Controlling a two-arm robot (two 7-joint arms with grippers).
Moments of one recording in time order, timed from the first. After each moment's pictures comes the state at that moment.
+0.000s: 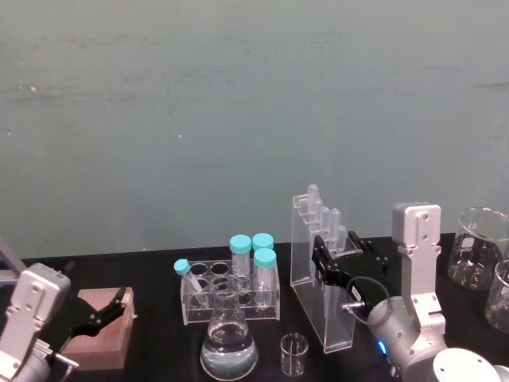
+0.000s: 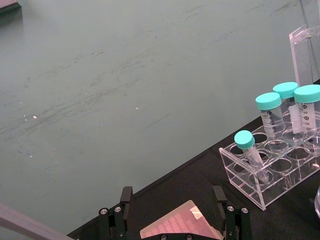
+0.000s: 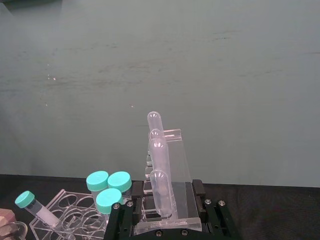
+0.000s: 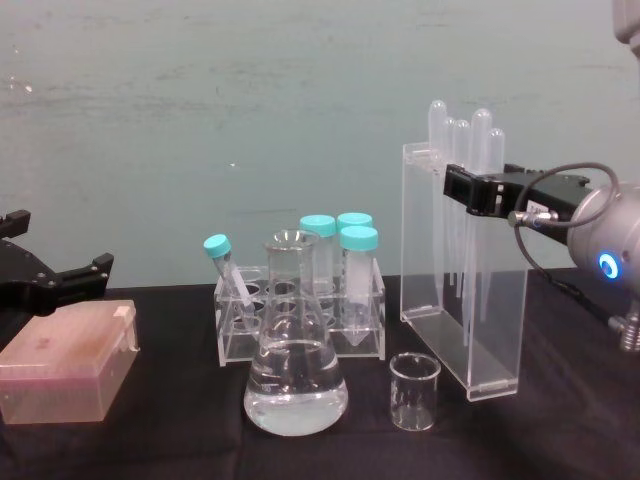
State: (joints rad) left arm -0.20 0.60 0.45 -1.41 -0.25 -0.12 0.03; right arm 0.19 -0.02 -0.15 -1.49 0.09 0.13 0.07
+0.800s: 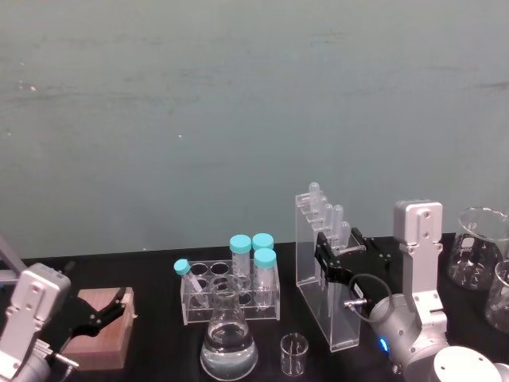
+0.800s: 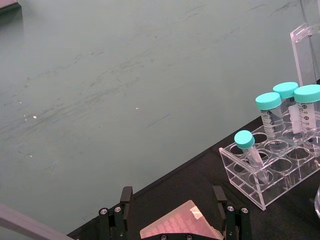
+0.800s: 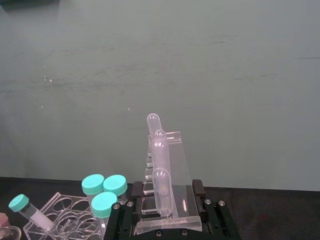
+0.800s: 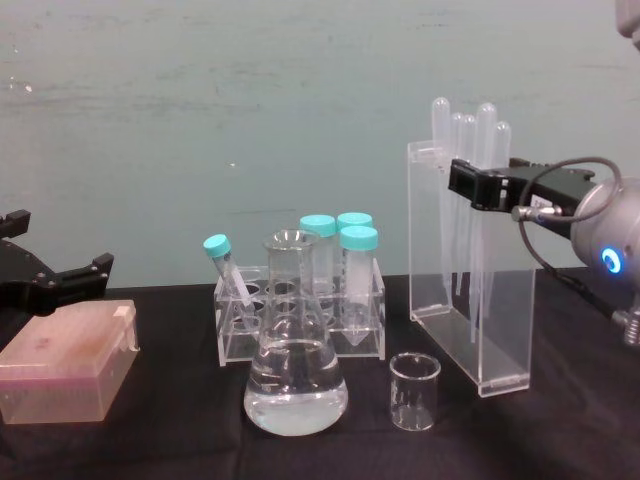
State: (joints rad) left arm -0.20 0.60 0.45 -1.41 -0.25 -0.12 0.03; right arm 0.19 -0.02 -0.15 -1.49 0.08 0.12 0.06
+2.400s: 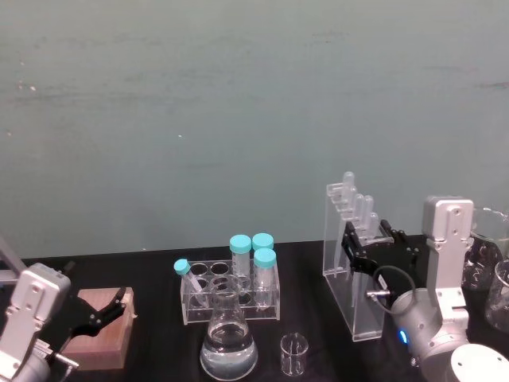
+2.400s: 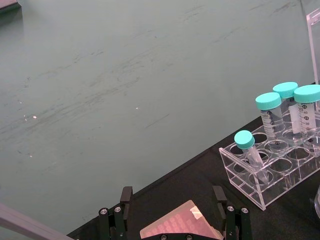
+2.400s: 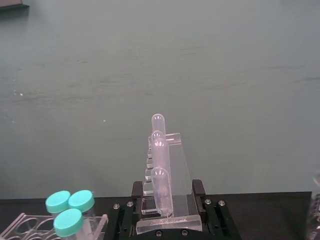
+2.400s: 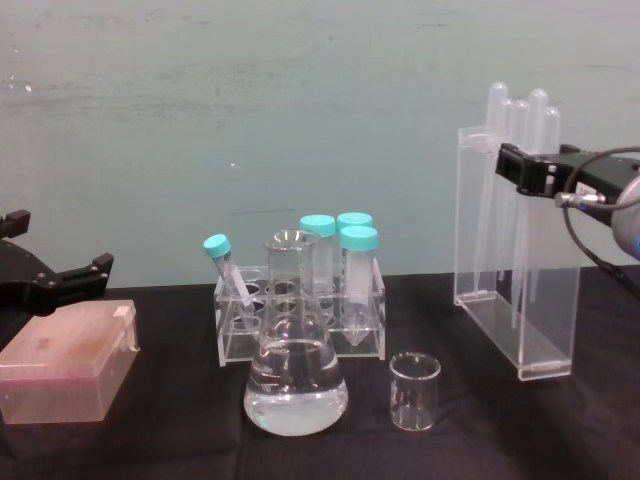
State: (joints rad) left arm -0.20 0.60 0.45 -1.41 -0.25 -0.12 0.03; right arm 0.19 -0.03 -0.09 -1.49 0.07 0.08 0.02
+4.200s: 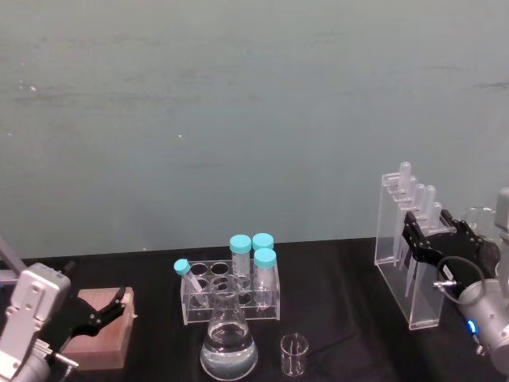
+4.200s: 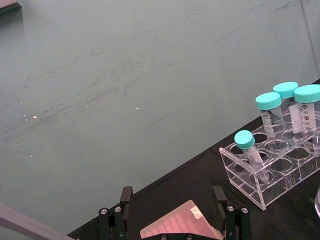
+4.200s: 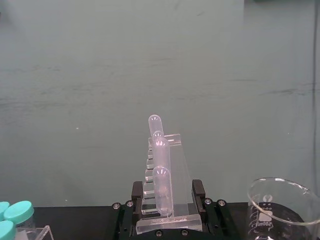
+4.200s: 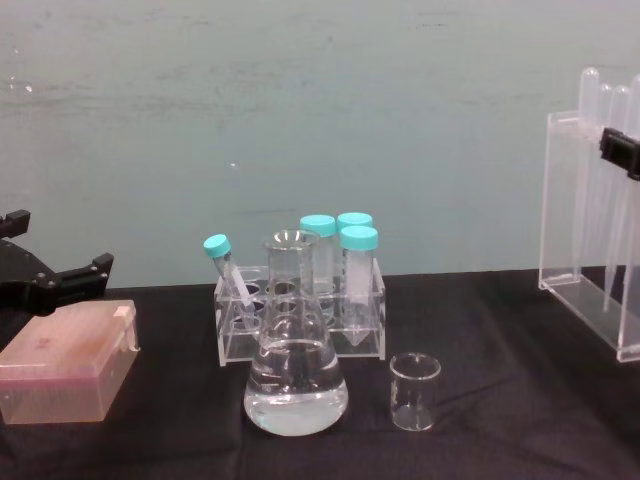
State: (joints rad) left arm -0.20 0.60 0.45 -1.41 -0.25 -0.12 0.03; right arm 0.21 0.09 0.02 -1.47 0.14 0.05 0.11
